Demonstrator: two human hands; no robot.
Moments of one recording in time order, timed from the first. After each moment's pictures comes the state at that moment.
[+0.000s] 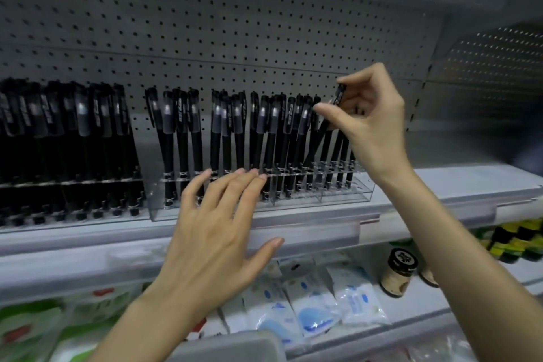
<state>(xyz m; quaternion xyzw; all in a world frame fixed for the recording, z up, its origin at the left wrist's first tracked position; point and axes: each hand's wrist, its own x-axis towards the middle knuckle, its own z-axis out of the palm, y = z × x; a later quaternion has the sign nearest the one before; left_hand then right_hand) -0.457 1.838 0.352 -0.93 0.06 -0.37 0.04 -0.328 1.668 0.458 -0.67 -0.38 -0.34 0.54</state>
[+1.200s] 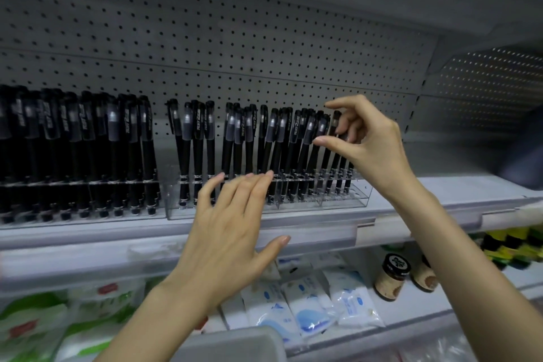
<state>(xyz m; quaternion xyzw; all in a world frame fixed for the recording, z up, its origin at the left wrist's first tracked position) -0.458 1.837 0.357 -0.93 0.06 -0.35 -0.01 -0.337 1.654 0.459 -0.76 -0.42 -0.32 0.39</state>
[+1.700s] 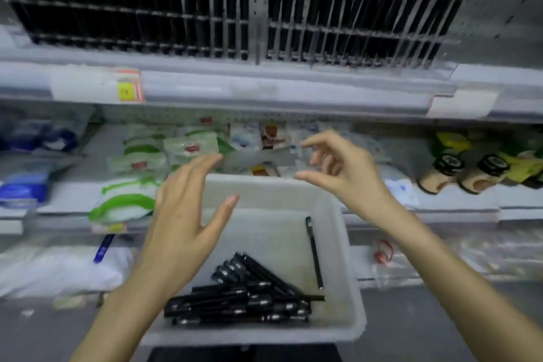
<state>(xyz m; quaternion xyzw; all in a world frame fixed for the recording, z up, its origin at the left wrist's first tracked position) -0.651 1.877 0.252 -0.91 -0.09 -0.31 -0.28 -0.485 1.693 0.293 -0.77 -0.45 -0.02 0.46</state>
